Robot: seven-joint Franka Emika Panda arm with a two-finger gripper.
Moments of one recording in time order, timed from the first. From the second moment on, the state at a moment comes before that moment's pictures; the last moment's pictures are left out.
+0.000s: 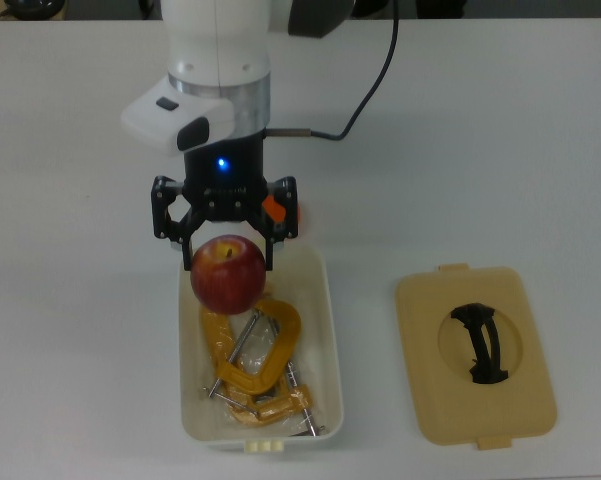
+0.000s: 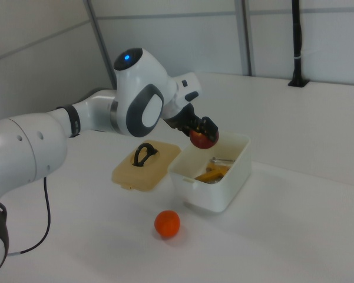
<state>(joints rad) -0.02 0.40 0.06 -1.46 -0.09 2.38 0.06</state>
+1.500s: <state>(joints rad) 0.06 0.38 0.07 -1.75 -0.02 1.99 -0.03</state>
